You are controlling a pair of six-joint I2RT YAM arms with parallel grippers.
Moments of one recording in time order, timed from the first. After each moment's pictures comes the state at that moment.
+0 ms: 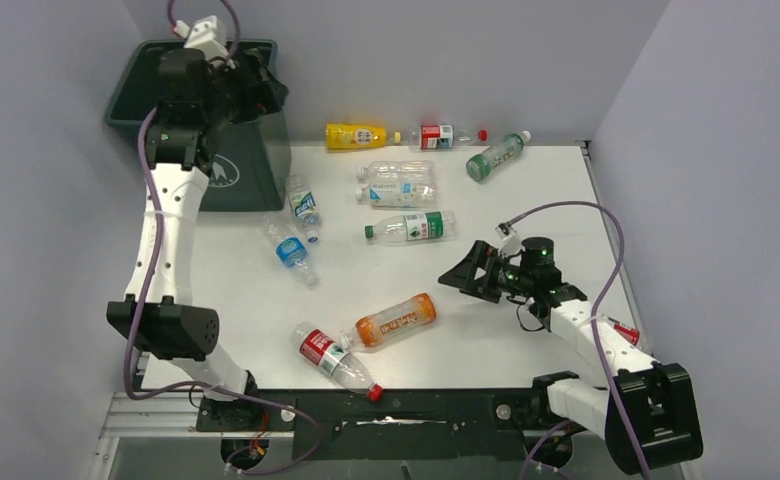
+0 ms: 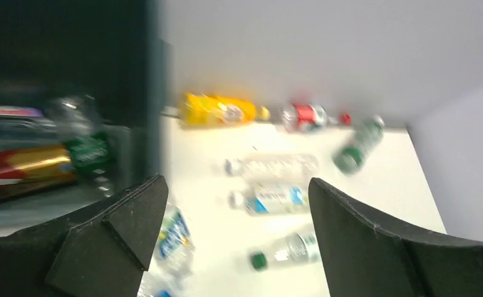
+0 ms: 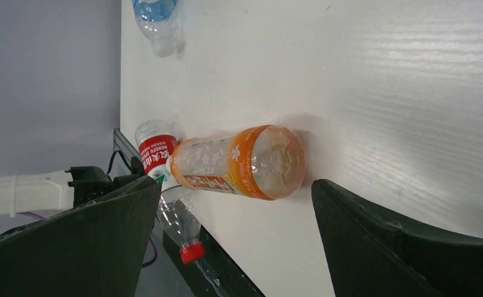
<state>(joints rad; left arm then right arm) -0.01 1.70 2.07 -0.61 0.17 -0.37 0.18 1.09 0.48 -0.03 -0.69 0.66</state>
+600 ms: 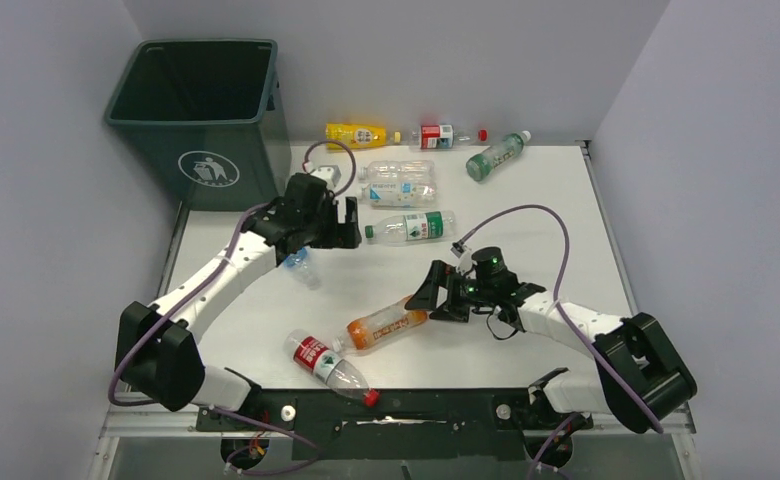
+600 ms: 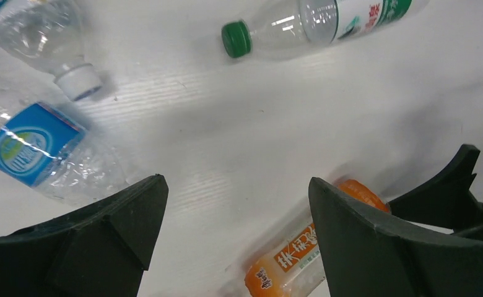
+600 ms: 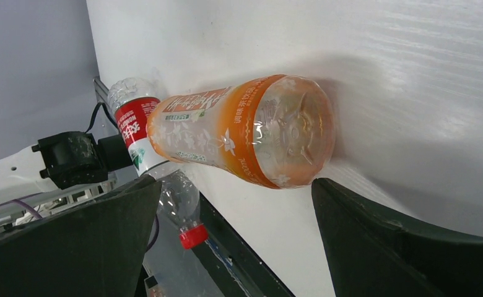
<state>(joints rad) -0.47 1.42 1.19 -0.52 0.00 -0.40 0.50 1.27 0.47 0.06 -0.57 0.80</state>
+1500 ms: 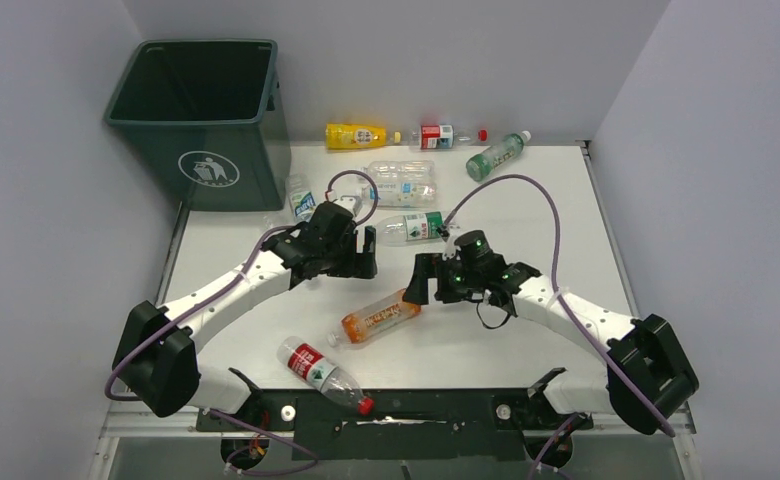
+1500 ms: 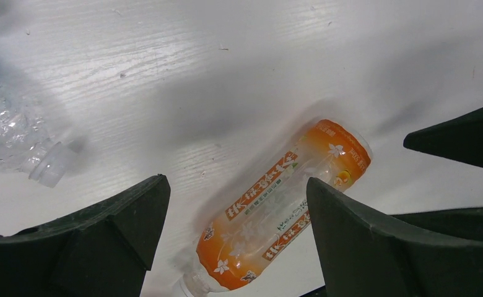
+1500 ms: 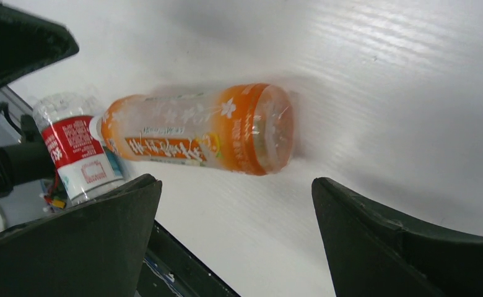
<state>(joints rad) -0.67 1.40 1.04 -0.51 -0.06 -0.51 0.59 1.29 0.72 -0.22 -0.31 0.54</state>
